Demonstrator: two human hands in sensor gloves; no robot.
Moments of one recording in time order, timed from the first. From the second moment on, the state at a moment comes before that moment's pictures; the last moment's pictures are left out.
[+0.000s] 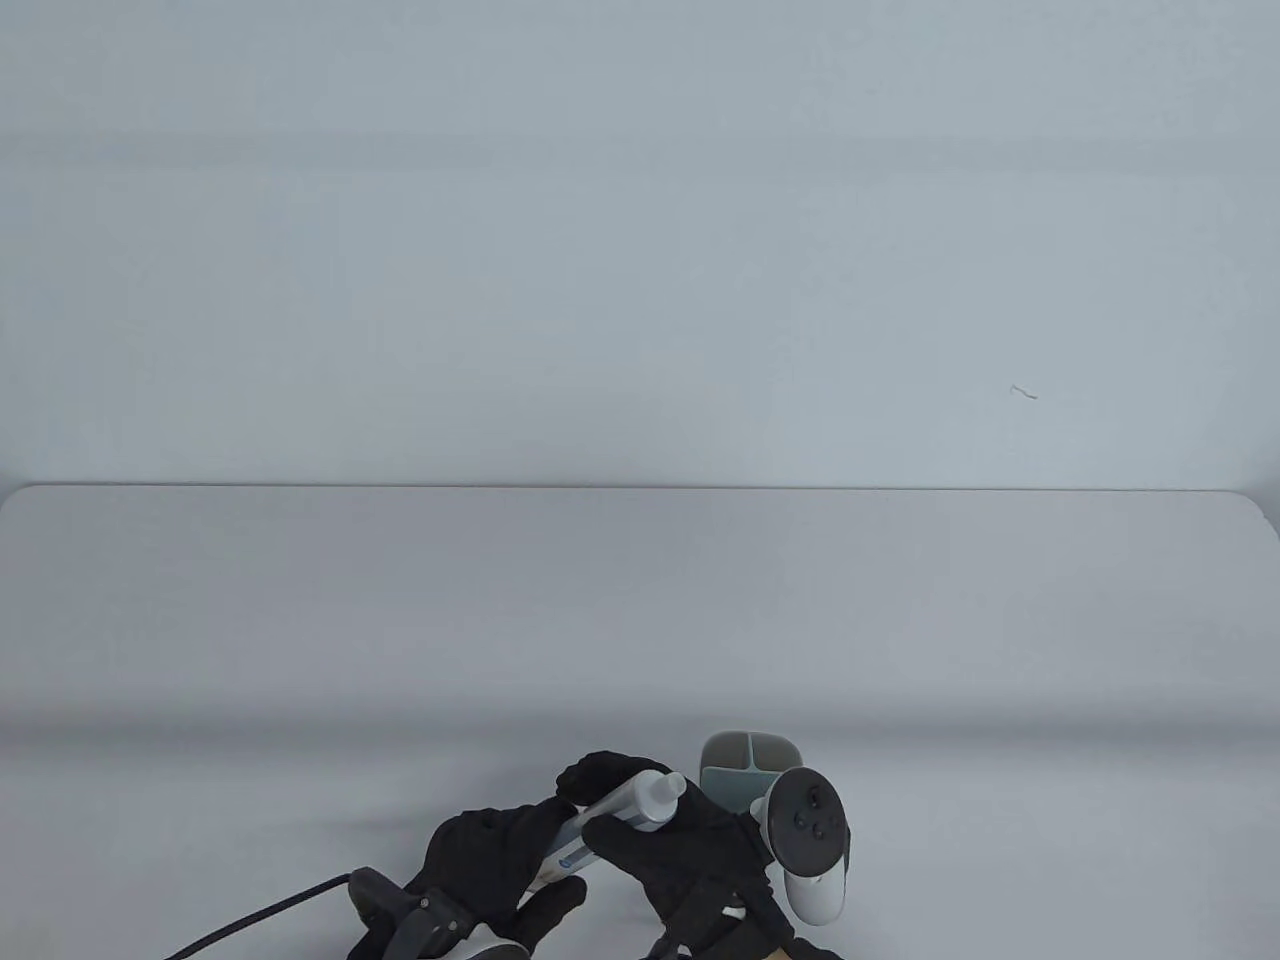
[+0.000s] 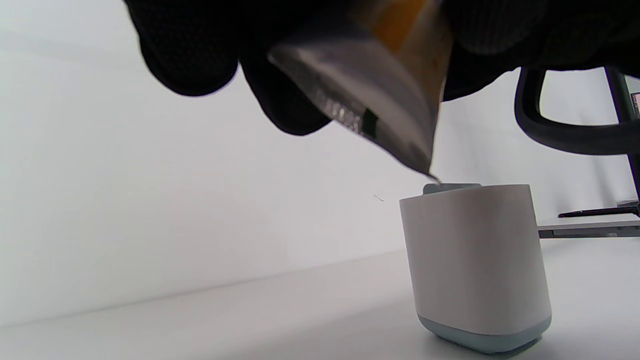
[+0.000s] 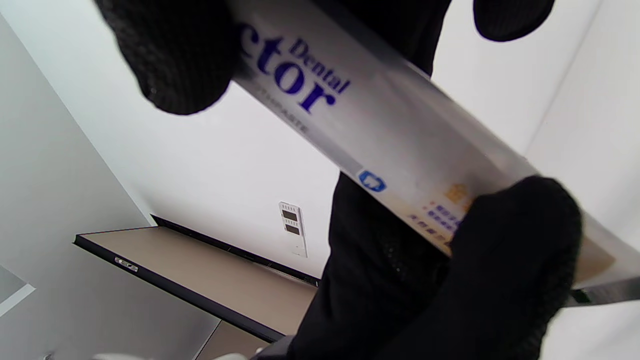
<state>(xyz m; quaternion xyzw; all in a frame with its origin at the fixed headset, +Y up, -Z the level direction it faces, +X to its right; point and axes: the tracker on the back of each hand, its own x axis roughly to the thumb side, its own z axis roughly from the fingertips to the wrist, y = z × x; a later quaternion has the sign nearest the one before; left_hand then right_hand) -0.157 -0.668 -0.238 0.22 -0.28 0.01 0.93 0.050 -0.663 -0.293 0.28 0.03 0.68 0.67</state>
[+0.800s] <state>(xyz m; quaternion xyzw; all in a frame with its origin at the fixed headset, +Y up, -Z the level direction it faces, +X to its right) -0.180 -0.684 -0.263 0.17 -0.22 -0.08 0.96 0.132 -0.614 -0.286 0.29 -0.09 0.66 0.69</state>
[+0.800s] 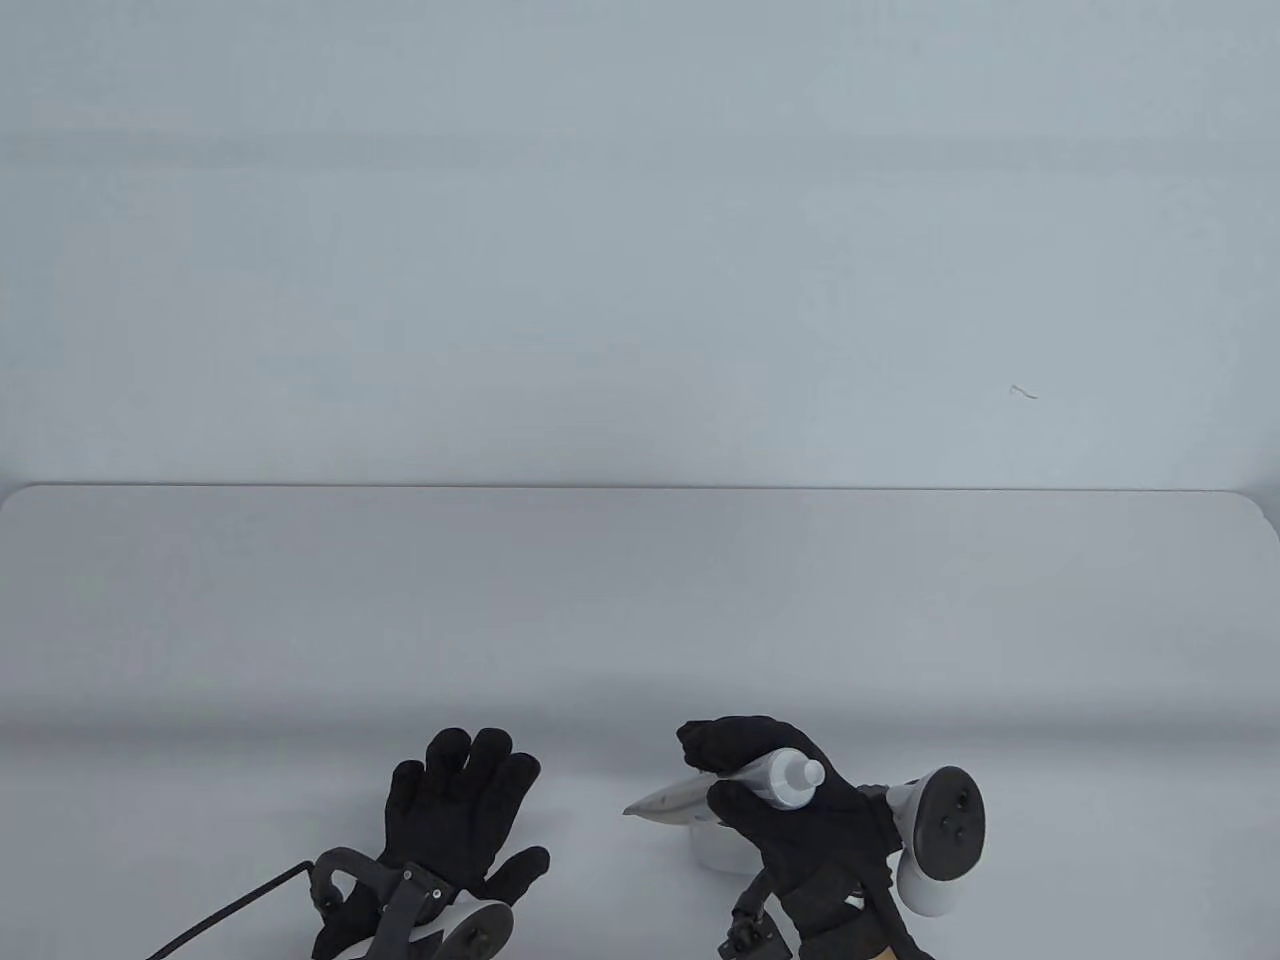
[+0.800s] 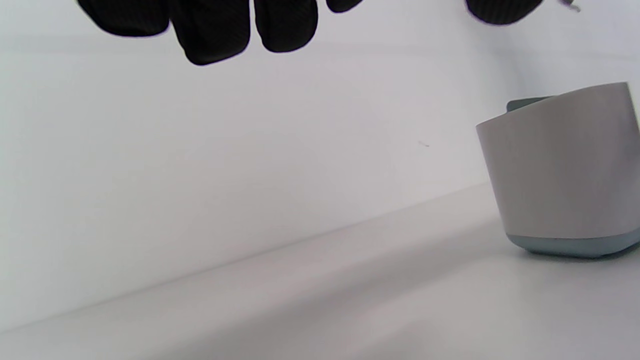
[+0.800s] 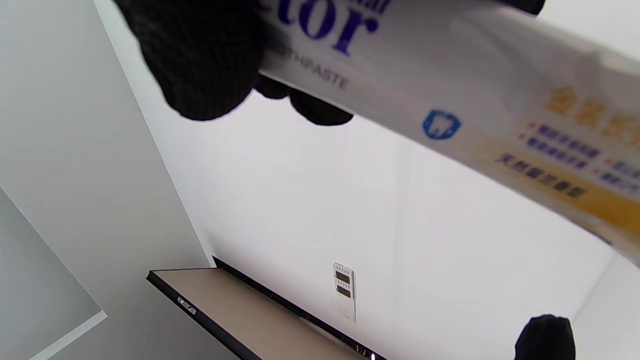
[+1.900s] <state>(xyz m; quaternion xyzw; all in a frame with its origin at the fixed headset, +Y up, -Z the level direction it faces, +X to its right) -0.171 -0.702 -0.268 0.10 -0.24 -0.14 0.96 0.170 -0.645 -0.302 0.23 -0.10 0.76 0.60</state>
